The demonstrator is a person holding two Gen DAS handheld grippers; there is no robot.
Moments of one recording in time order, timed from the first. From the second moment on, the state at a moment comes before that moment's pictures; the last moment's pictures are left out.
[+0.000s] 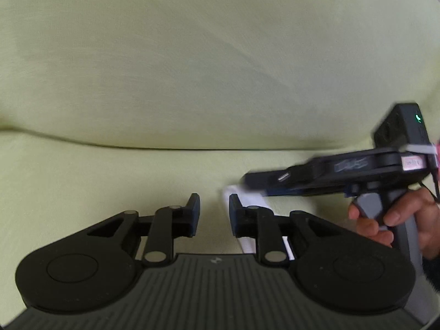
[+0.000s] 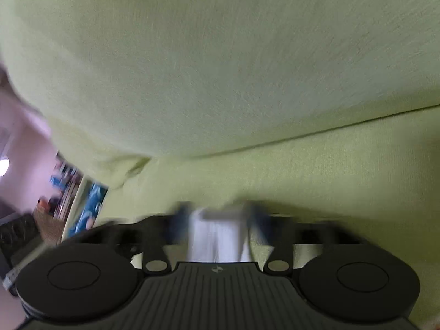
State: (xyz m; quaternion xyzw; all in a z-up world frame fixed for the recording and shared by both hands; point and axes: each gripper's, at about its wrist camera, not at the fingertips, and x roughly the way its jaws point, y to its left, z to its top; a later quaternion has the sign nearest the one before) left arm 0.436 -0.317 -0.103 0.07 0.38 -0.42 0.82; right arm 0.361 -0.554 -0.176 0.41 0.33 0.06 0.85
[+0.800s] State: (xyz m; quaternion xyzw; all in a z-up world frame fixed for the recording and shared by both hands) left arm 0.305 -0.368 -0.111 0.06 0.44 -0.55 0.70; right arm 0.186 -0.702 -0.224 0.52 0.28 0.04 0.80
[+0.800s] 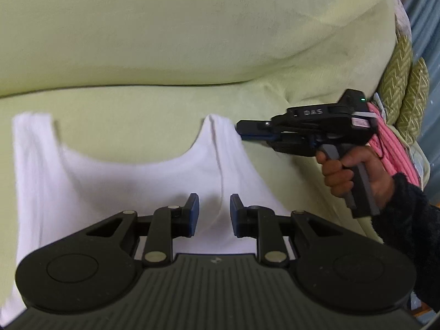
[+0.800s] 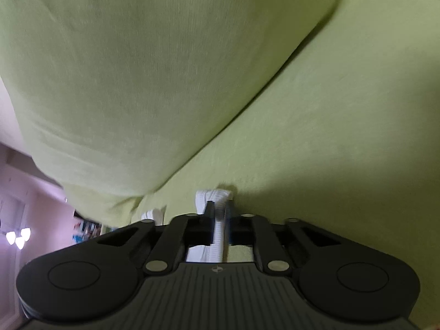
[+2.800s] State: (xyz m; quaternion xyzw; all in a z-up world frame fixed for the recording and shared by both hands) left arm 0.198 -0.260 -0.114 -0.05 0.43 -0.48 0.76; right arm 0.041 -0.637 -0.233 0.59 0.24 -0.02 0.77
